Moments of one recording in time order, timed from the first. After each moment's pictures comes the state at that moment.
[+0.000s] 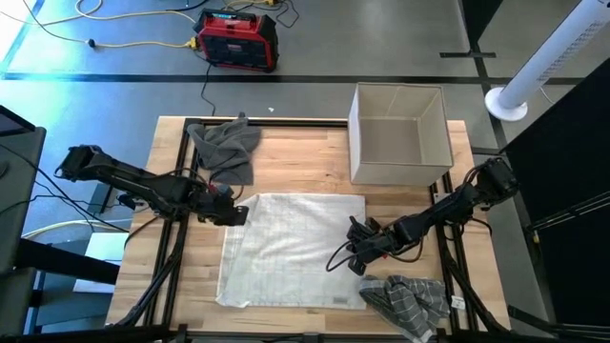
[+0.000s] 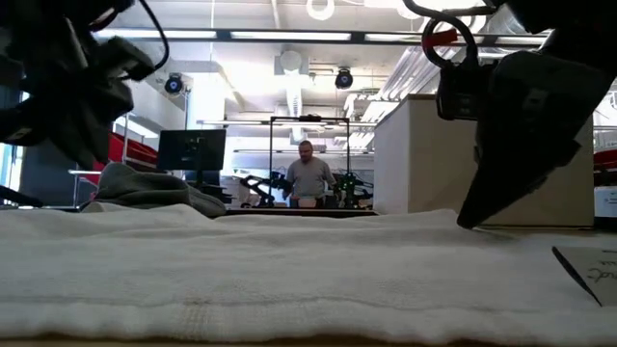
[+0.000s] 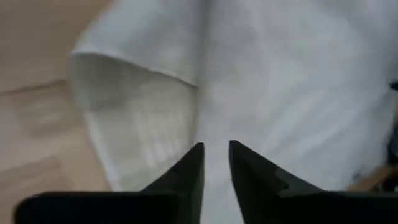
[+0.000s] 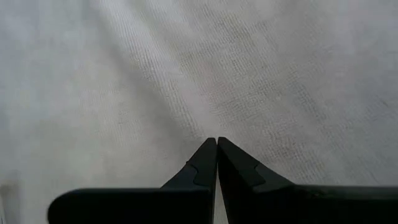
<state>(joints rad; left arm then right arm) -0.23 0.96 0.54 -0.66 -0.09 -1.65 0.45 1.64 0.72 -0.09 0.28 0.86</state>
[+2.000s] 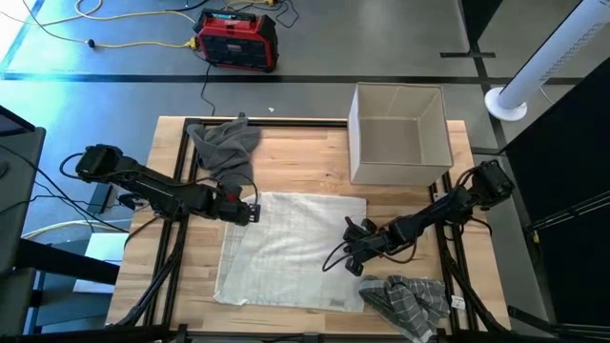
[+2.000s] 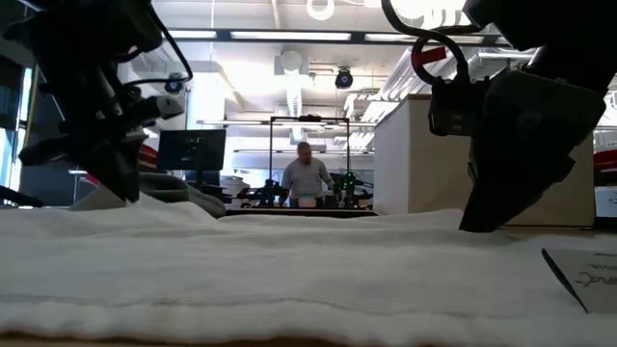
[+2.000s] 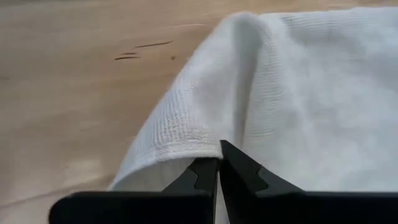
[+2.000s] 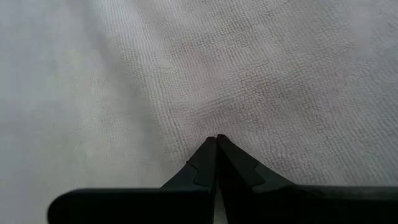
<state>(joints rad) -0.22 1.21 0.58 -0.62 -0.34 -1.55 0.44 1.73 0.73 -0.09 0.20 0.85</state>
